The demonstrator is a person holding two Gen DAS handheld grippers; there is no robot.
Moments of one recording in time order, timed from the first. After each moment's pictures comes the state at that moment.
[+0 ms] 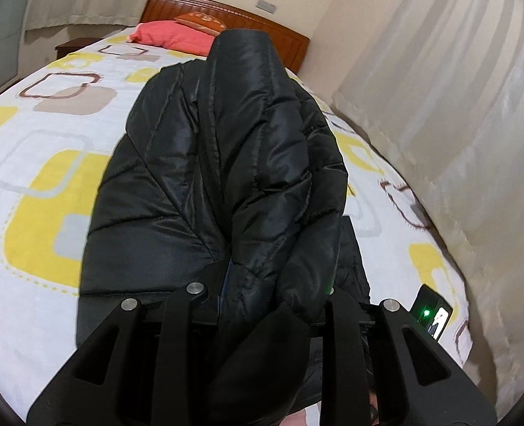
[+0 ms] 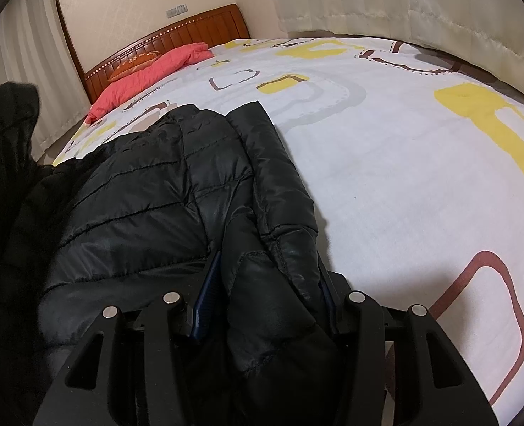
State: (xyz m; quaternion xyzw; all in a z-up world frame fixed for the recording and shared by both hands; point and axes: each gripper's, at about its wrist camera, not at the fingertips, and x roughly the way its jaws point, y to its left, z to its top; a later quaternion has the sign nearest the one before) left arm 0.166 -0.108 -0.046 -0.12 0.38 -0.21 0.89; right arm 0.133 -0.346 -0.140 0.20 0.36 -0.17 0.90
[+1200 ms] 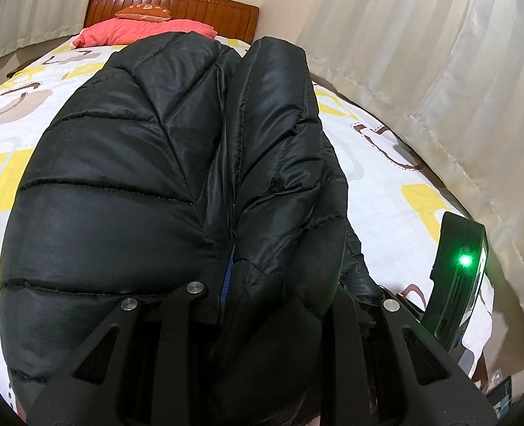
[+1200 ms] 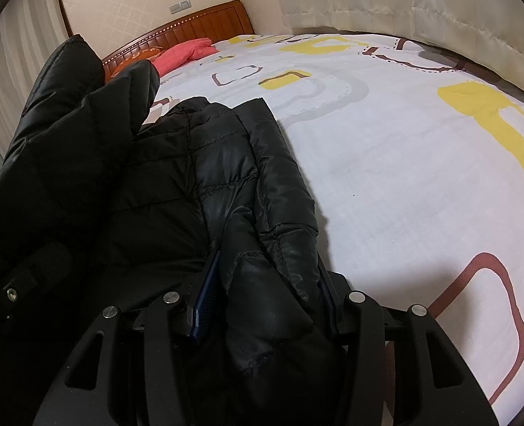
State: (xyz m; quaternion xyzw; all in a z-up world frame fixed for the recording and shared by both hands) left arm 0.178 -0.183 -0.101 -0.04 0.38 -0.28 0.88; right arm 0.132 -0.349 -0.142 0.20 0.37 -0.15 0.90
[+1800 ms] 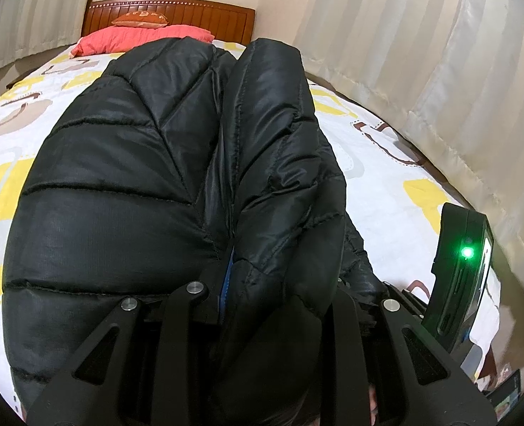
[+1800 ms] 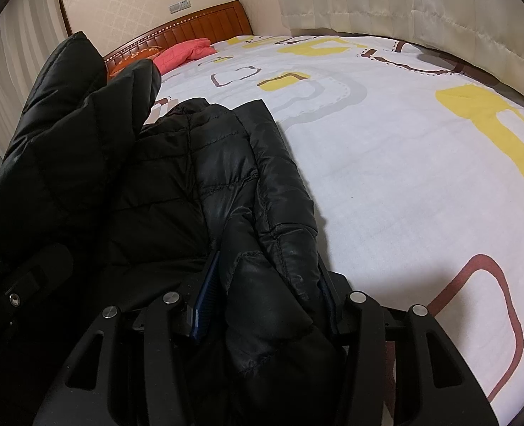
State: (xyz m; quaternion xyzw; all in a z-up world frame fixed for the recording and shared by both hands) left arm 0.171 -0.188 -0.099 -0.02 0.37 -0.28 0.88; right arm 0.131 -0.347 -0.138 0.19 0.37 -0.16 0.90
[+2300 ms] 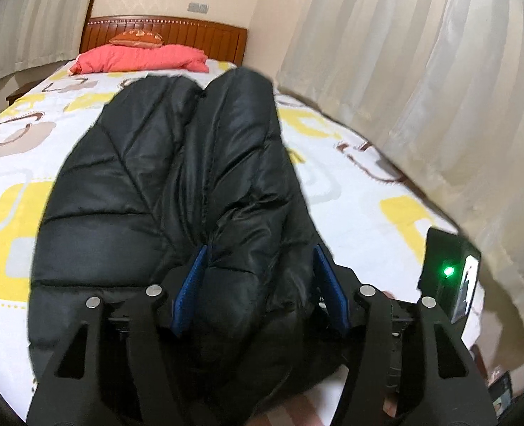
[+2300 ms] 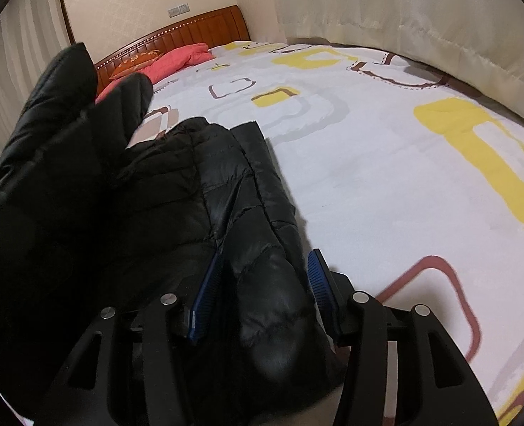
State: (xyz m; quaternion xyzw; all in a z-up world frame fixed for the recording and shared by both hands) left arm 0.137 -0.182 -0.048 -0.04 0.34 -0.29 0.89; right arm 0.099 -0.349 -0.105 0.18 0.37 -0.17 0.90
